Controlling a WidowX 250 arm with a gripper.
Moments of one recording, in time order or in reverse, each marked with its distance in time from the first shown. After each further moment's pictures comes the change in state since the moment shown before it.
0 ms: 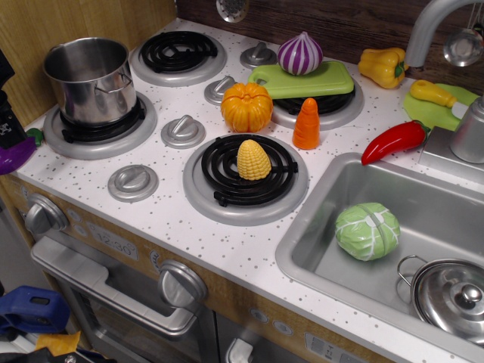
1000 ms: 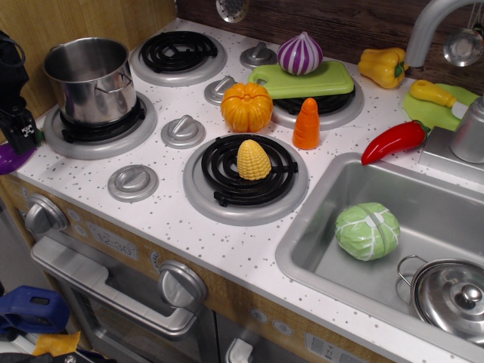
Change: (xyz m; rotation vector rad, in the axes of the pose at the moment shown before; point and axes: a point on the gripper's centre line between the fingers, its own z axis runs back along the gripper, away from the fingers) arm 0.001 0.001 -0.014 0.043 0.111 0.257
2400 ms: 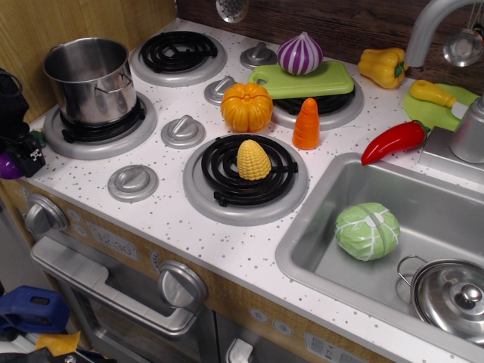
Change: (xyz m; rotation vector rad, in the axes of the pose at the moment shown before) arm -0.007 0.000 -0.042 -0.084 -0.073 0.092
